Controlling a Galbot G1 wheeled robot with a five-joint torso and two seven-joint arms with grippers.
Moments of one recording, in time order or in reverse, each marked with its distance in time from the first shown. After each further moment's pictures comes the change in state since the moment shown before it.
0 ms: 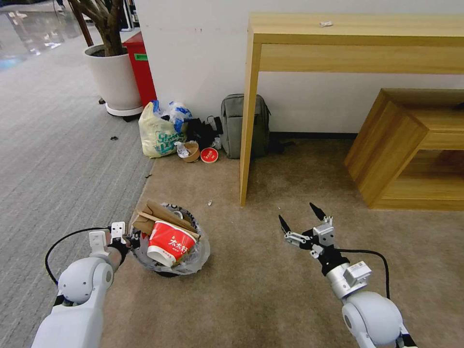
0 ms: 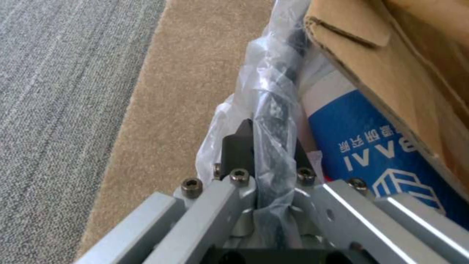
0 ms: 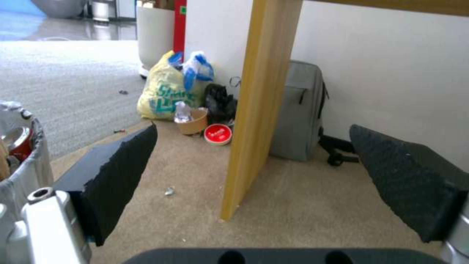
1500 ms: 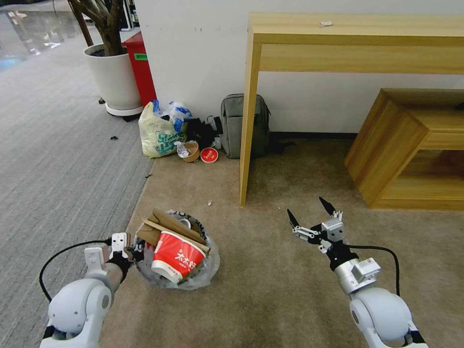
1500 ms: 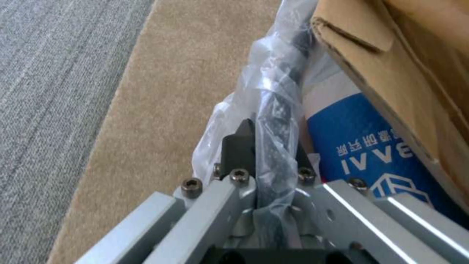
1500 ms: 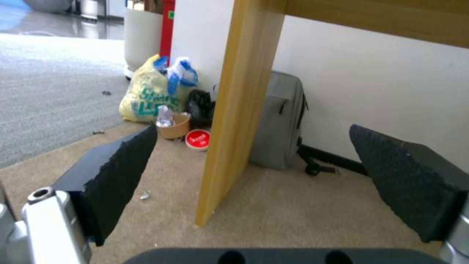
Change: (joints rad) left arm 0.132 -0.048 -0.029 -0.177 -0.037 0.001 -0.019; right arm -0.021 -0.023 0.070 0.021 -0.006 0.025 -0.008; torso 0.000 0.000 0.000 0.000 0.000
